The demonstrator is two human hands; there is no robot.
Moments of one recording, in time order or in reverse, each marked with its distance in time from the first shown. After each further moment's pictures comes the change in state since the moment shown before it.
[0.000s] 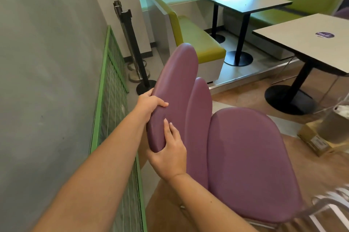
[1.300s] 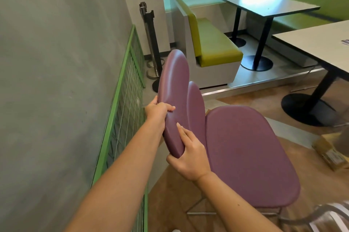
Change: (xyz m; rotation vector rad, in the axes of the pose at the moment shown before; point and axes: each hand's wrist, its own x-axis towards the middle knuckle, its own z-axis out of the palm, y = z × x) left_hand -0.112 -0.034 0.031 -0.341 0.320 -0.037; right_hand -0.060 0.049 -0.073 -0.049 -0.139 -0.304
